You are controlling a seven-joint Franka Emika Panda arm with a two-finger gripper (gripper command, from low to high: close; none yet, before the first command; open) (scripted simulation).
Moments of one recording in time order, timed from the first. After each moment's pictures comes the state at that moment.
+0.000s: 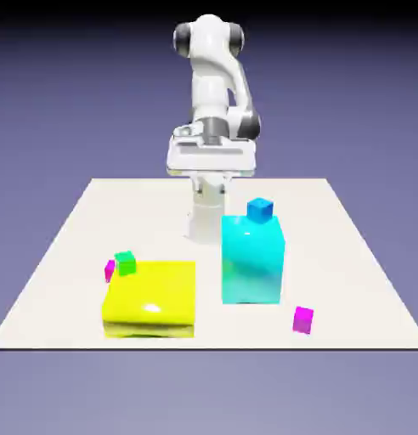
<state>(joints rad) 0.00 -0.53 0.02 -2.78 -0.01 3.00 0.77</state>
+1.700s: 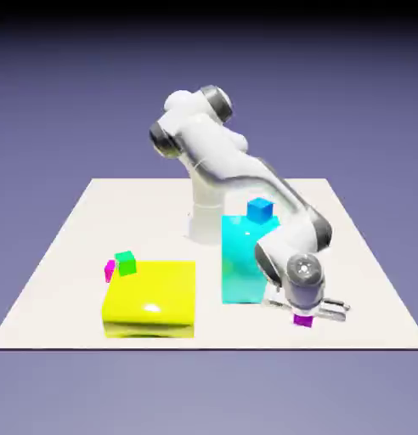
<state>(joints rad) -0.35 0.81 0.75 -1.82 -0.15 1.93 1.60</state>
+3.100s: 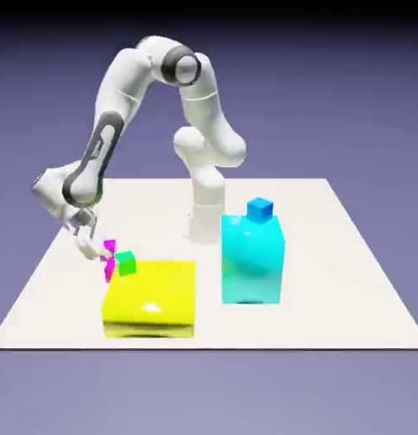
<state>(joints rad) -0.57 0.34 -0.37 -2.39 0.46 2.10 0.93</state>
